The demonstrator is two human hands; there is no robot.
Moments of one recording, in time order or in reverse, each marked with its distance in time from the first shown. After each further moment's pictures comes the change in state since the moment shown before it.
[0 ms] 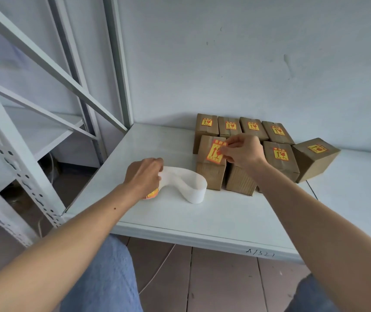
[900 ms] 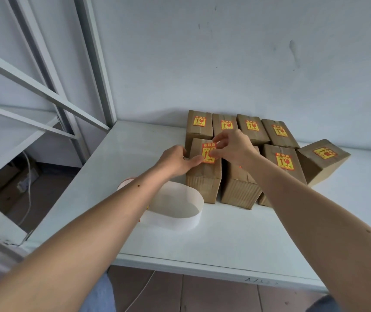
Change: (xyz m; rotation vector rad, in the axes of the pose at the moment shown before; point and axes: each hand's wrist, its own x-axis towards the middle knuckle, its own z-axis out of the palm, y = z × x) left_hand 0.101 0.082 0.009 -0.626 -0.266 -0.205; right_hand 0.076 0.003 0.012 -0.390 -0.194 -0.065
